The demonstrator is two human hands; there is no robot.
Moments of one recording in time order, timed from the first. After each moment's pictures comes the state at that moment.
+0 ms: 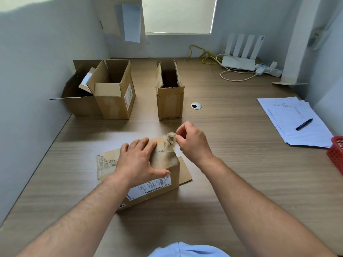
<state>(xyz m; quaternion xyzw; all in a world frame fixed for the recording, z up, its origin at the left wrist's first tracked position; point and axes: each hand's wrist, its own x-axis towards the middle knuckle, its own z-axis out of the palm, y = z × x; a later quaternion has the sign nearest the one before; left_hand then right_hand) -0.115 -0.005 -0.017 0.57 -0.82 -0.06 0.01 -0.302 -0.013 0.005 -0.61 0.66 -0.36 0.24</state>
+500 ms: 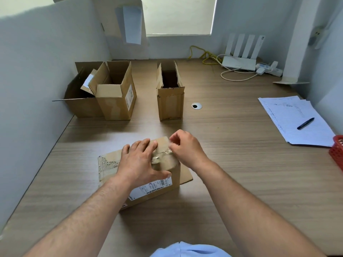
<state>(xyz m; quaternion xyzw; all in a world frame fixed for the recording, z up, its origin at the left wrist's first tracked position) -0.117 0.001 -0.018 0.57 -0.82 -0.07 0.02 -0.288 -0.005 0.000 -0.63 0.66 -0.29 0.30</state>
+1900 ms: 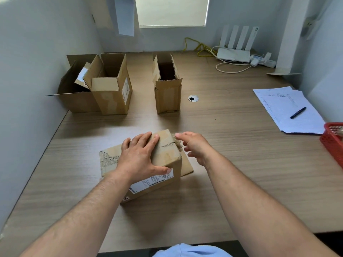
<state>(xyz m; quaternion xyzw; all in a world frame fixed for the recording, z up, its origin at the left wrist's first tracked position) -0.105 0.002 -0.025 0.54 -0.84 -0.08 0.01 -0.303 -0.003 -0.022 -0.34 0.67 -0.36 0.55</state>
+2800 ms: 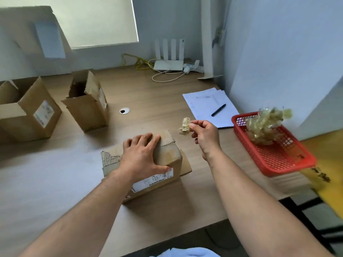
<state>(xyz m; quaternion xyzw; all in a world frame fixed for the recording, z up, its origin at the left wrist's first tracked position) -0.391 0.059 -0.009 0.45 -0.89 -0.03 0.03 -0.595 0.098 0.001 -0.27 0.64 -0.63 0.34</state>
